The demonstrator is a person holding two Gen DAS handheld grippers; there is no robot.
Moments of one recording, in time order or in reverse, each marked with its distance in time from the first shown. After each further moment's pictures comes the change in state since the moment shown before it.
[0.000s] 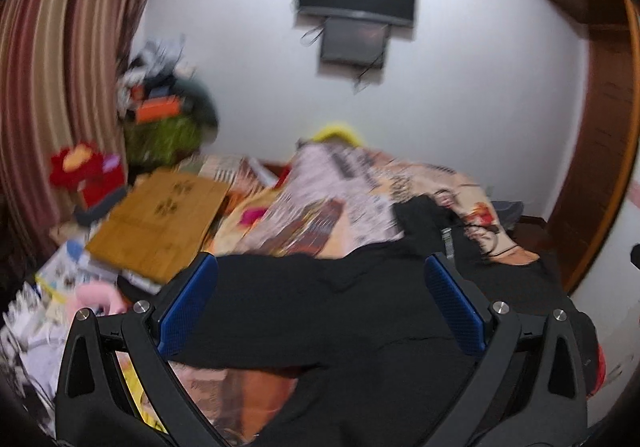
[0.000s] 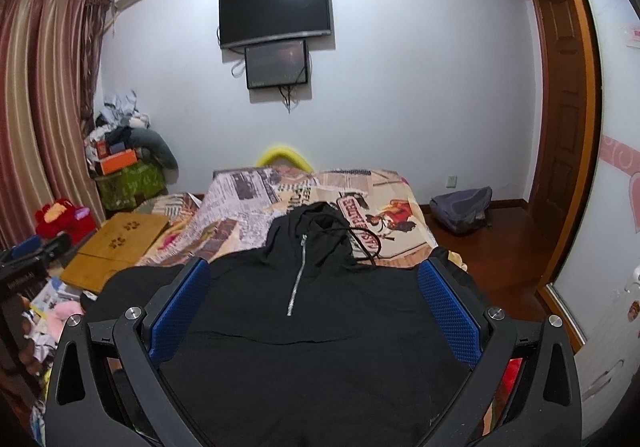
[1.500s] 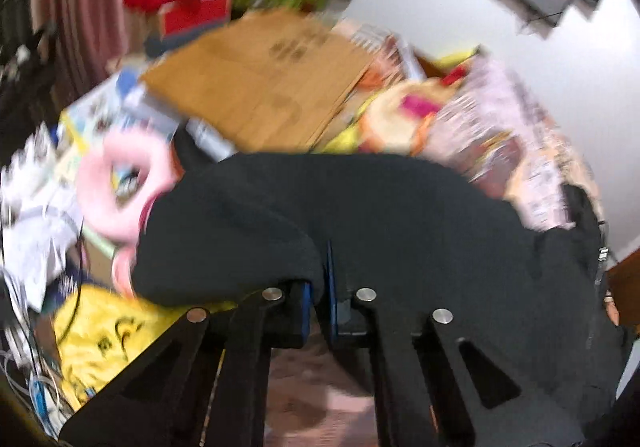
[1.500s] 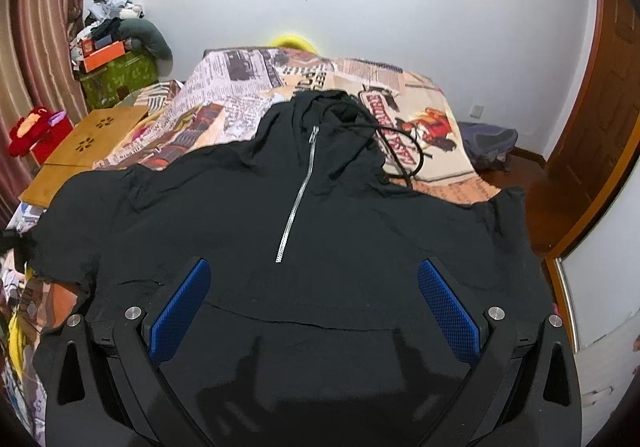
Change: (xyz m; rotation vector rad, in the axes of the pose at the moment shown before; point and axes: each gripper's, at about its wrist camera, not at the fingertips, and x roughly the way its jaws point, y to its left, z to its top) left arm 0.160 0.193 -0.069 -0.368 0.346 0.255; right arm 0.122 0.008 -0.028 -0.132 0.335 0.022
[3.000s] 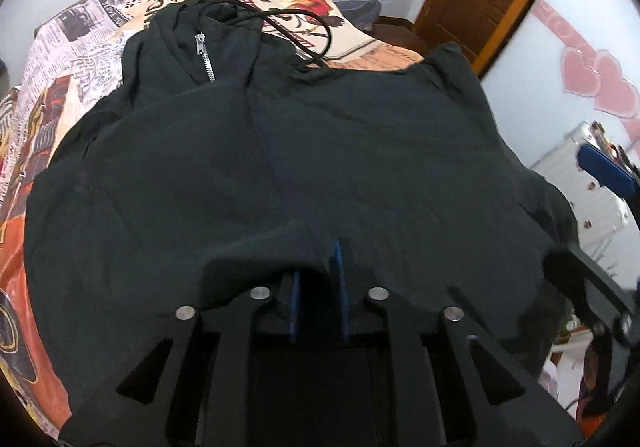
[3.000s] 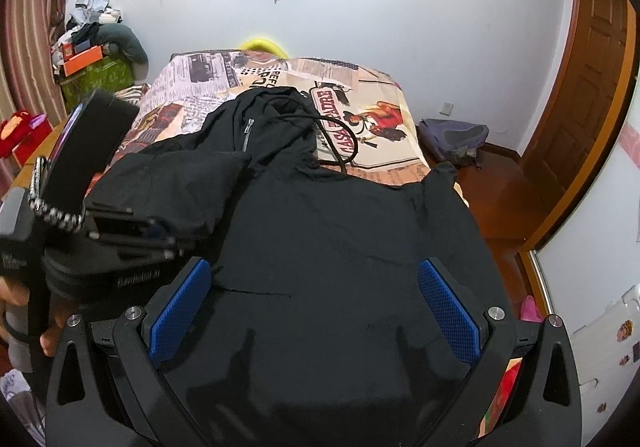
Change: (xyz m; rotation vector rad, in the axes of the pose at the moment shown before) left arm -0.045 -0.396 -0.189 0.905 0.380 -0.568; right arm -0.005 -0.065 -0.026 0.016 0.003 -0.086
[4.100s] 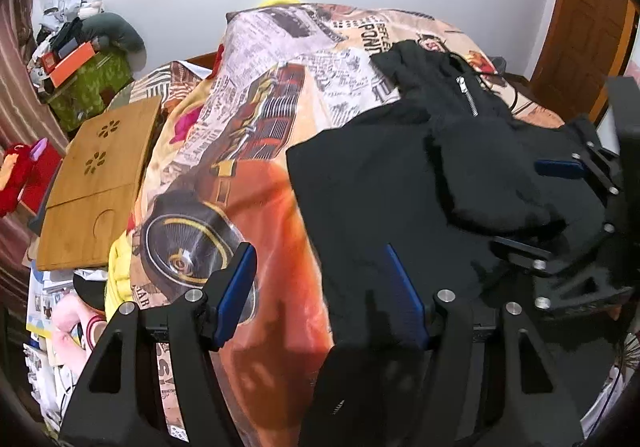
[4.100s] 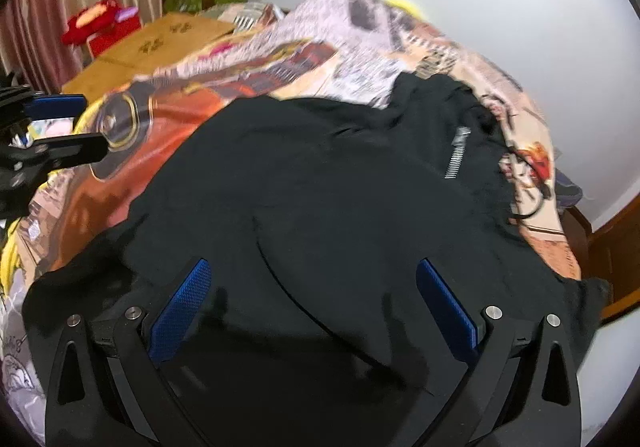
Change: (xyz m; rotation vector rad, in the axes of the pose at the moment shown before) left arm -0.129 0.179 -0.090 -0.192 -0.156 0.407; right arm 0.096 0.180 0.034 -0.397 0.194 0.239
